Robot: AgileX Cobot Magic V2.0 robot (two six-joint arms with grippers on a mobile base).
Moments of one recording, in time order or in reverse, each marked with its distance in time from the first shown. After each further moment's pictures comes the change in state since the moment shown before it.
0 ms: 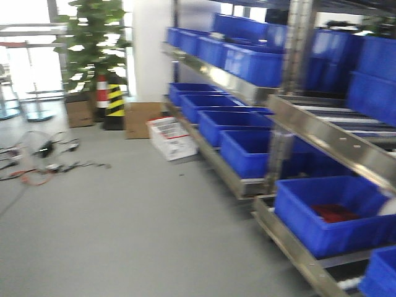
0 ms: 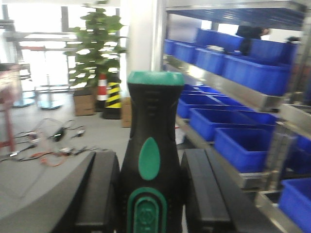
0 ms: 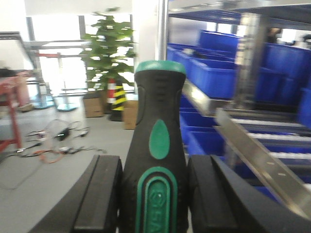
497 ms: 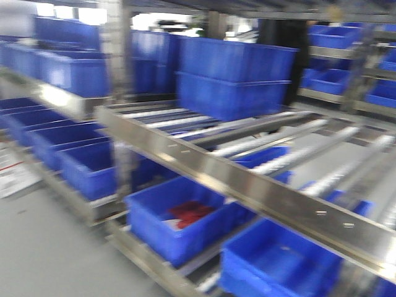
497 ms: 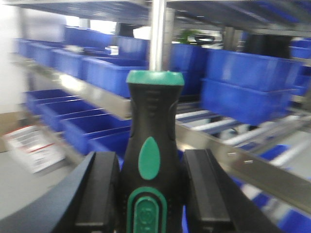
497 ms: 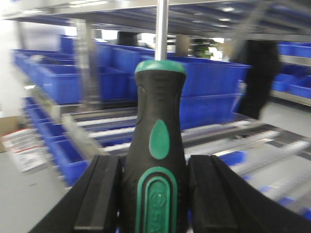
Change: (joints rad) left arm 0.000 0.003 0.000 0.000 0.000 0.000; right arm 0.000 0.001 0.000 0.000 0.001 0.000
